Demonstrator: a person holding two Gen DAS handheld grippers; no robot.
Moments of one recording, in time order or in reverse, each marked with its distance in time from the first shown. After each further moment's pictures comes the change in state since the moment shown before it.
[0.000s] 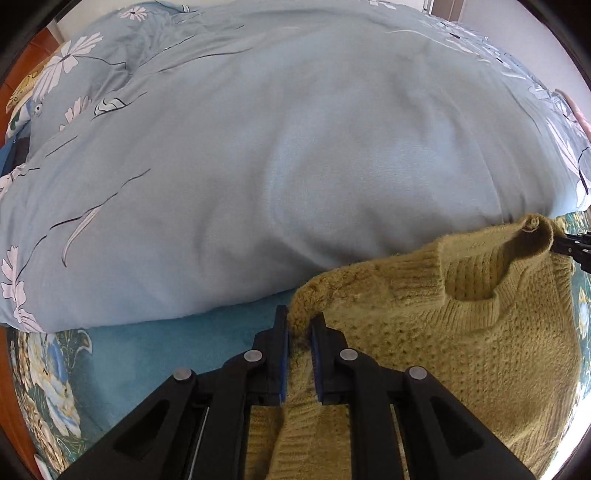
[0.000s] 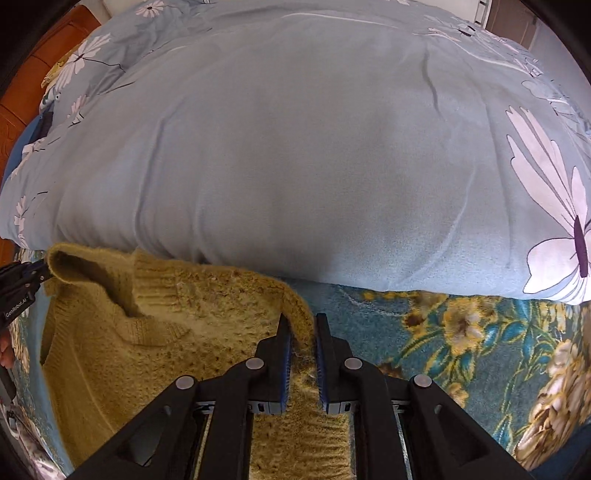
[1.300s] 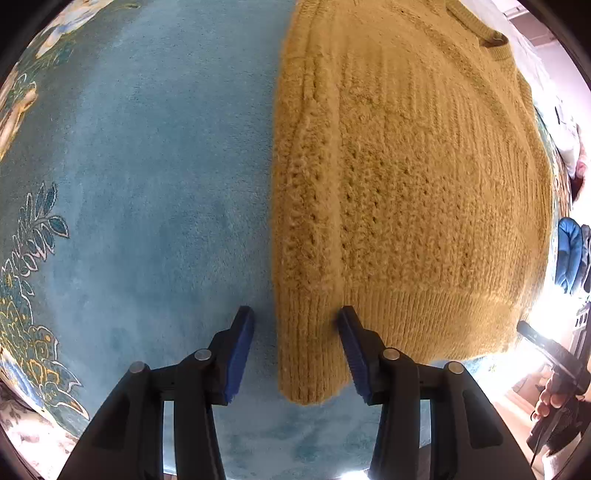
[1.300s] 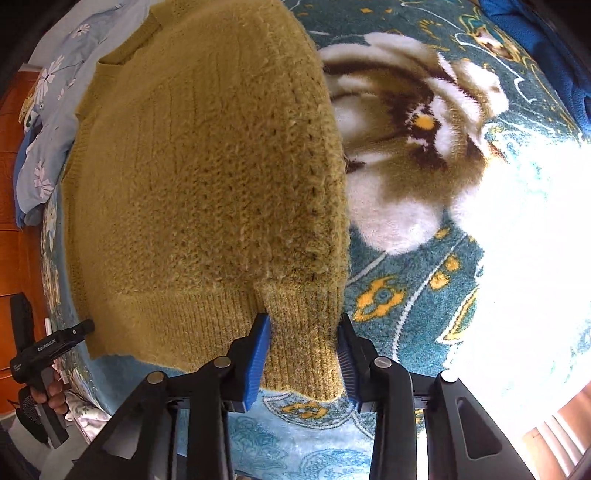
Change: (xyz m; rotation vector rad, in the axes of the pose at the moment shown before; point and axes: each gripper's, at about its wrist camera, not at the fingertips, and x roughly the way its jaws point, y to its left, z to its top) left arm -0.085 -0.004 -0.401 -0.363 0.389 -0.239; right arm -0.087 -0.005 -0.415 0.437 0.249 0.165
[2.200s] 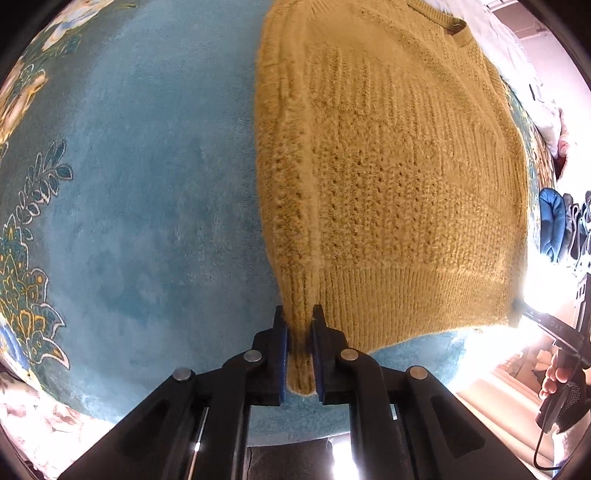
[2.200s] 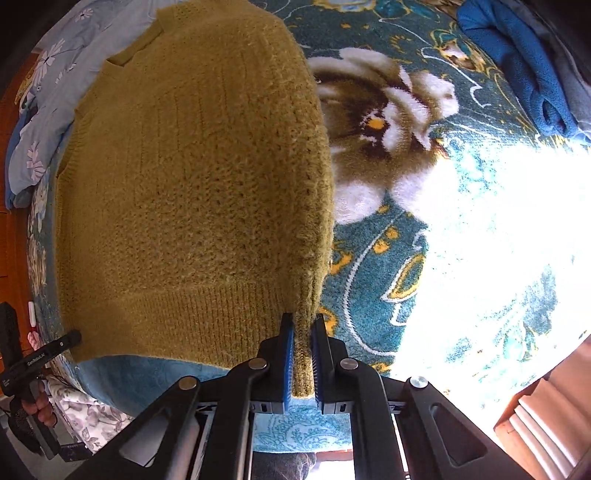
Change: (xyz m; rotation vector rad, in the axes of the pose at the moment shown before) left arm -0.014 -0.046 -0.071 0.031 0.010 -0.032; right arm -0.067 -0.014 -0.027 -0.069 0.020 -0.102
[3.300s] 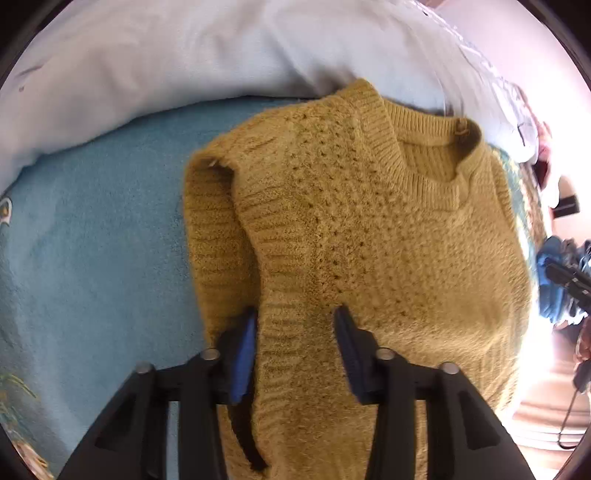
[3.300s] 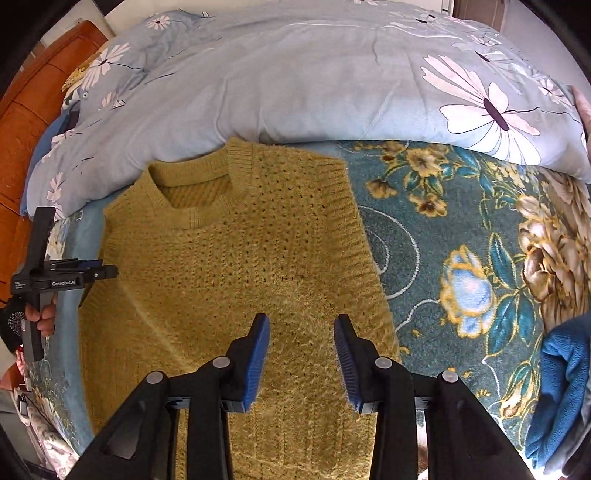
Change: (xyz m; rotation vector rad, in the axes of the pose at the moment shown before) left arm -0.013 -0.020 0.332 0.315 -0.140 -0.080; right arm -0.006 0.161 0.243 -0.253 -0.304 -0.020
